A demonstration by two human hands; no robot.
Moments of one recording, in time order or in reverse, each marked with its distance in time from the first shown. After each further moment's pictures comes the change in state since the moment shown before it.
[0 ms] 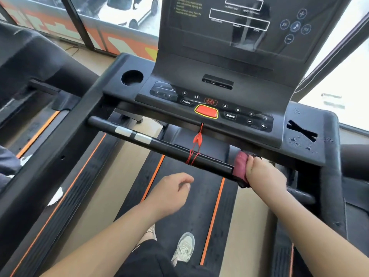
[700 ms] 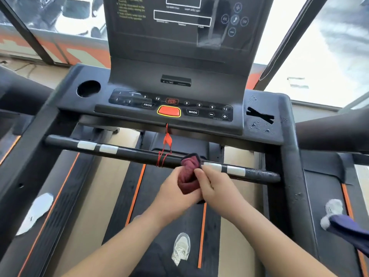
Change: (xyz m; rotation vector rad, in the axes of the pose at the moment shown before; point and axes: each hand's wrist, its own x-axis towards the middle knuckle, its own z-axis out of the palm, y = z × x) left_hand 0.001 0.064 0.055 -0.474 -0.032 0.056; right_hand -0.077 -0.030 -0.022 1.002 0.009 -0.090
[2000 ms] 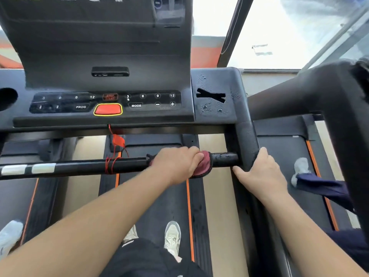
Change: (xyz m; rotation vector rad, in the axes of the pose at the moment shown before) left_hand 0.114 0.028 0.107 1.471 -0.374 0.439; right_hand -0.041 0.136 -0.116 -0.318 0.292 0.794
